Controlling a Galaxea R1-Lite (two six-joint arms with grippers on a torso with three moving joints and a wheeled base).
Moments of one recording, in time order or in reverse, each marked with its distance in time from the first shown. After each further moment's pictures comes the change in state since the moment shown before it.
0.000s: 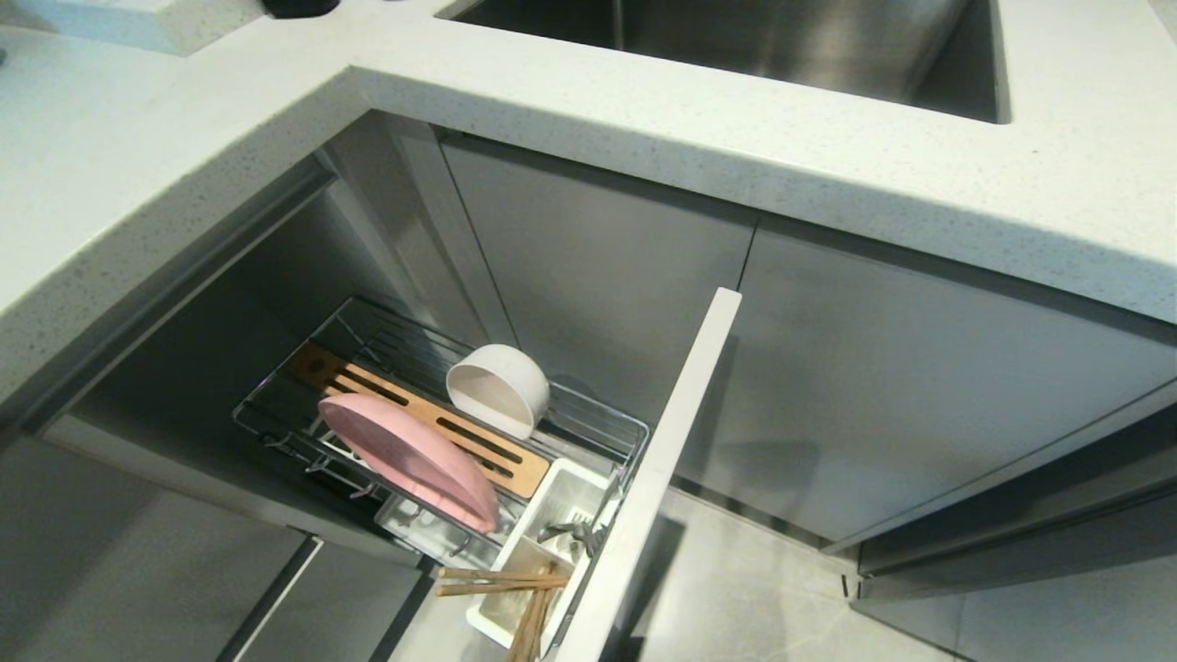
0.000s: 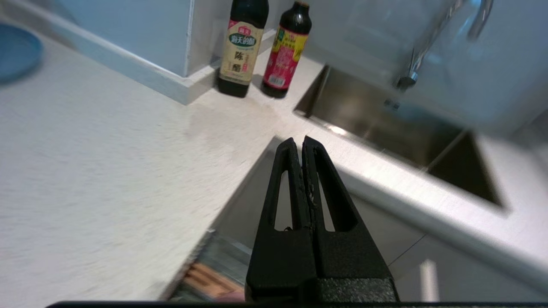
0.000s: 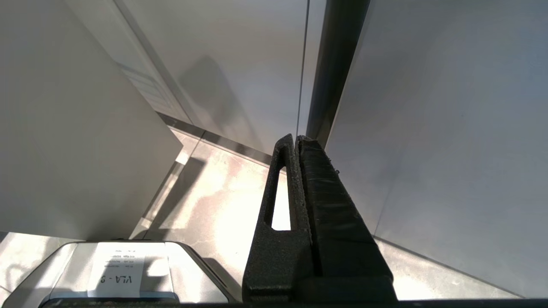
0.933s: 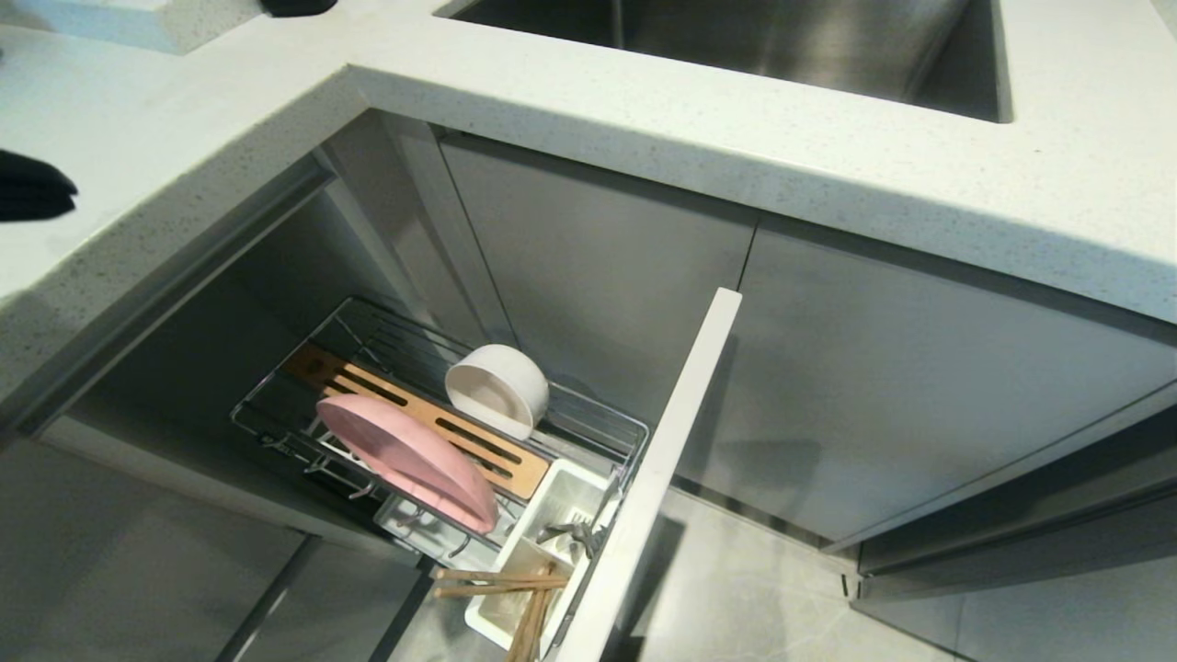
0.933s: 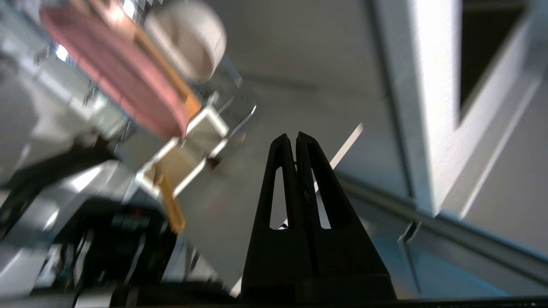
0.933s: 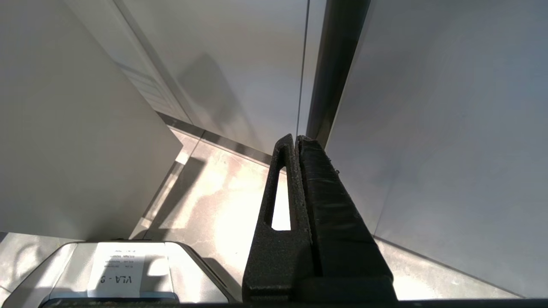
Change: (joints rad) left arm -0.715 0.519 -0.466 0.775 0.369 -0.760; right arm 0.000 0.000 0.000 0.000 0.000 0.000
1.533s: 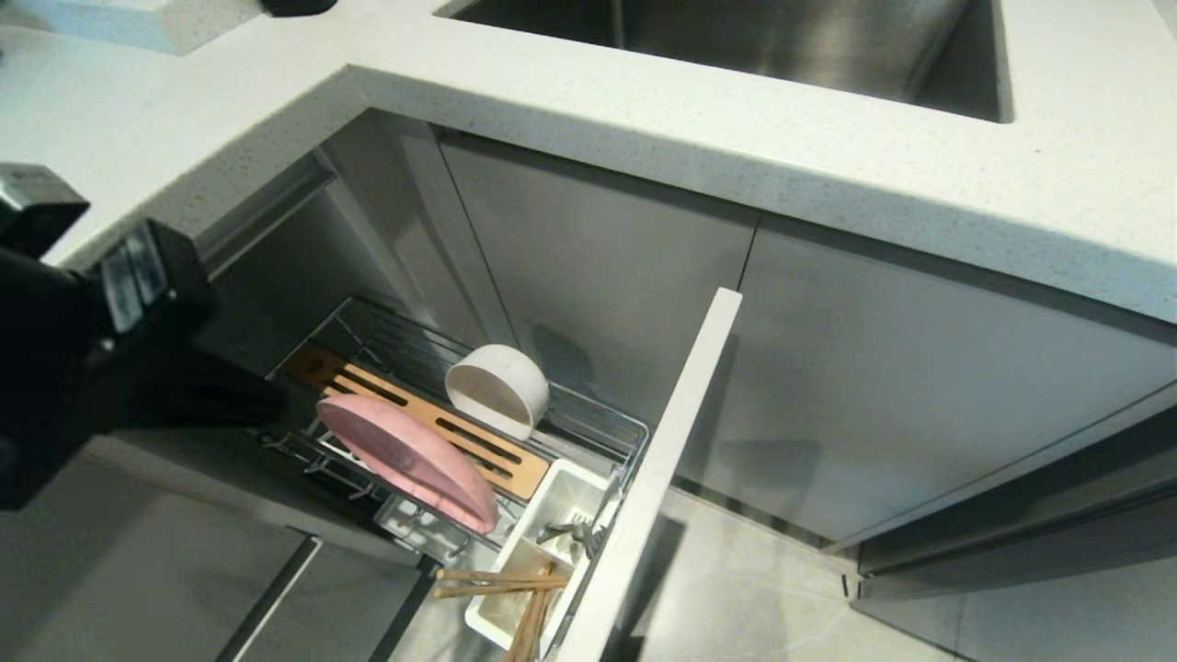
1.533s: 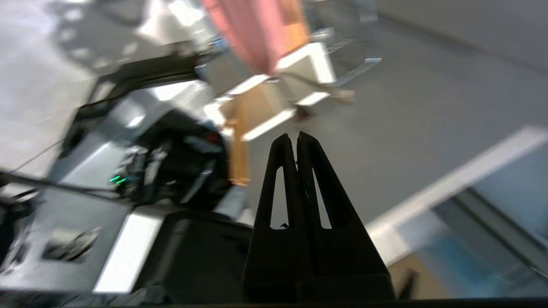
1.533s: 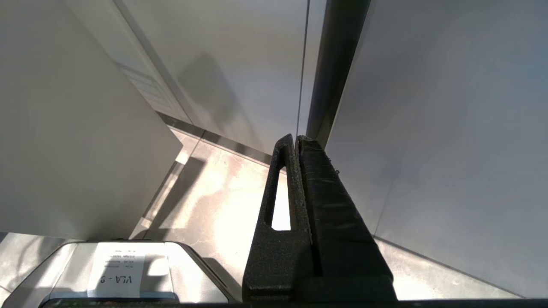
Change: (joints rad) left arm -0.117 0.198 0.110 0.178 0.087 -0.265; right arm 0.000 0.000 0.000 0.000 0.000 0.000
